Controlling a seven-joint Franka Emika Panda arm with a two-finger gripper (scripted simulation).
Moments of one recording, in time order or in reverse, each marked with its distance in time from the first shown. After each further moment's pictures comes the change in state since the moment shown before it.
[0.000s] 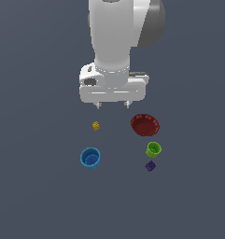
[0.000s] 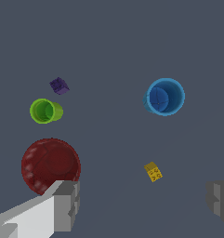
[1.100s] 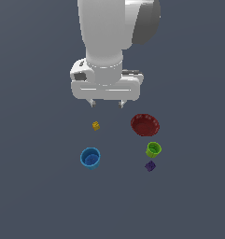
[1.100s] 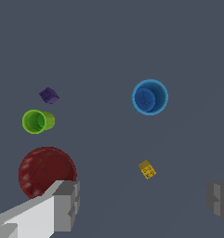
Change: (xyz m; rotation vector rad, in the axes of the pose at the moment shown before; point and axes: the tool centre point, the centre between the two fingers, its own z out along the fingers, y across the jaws) arm 0.004 0.021 -0.013 -0.011 0.011 0.095
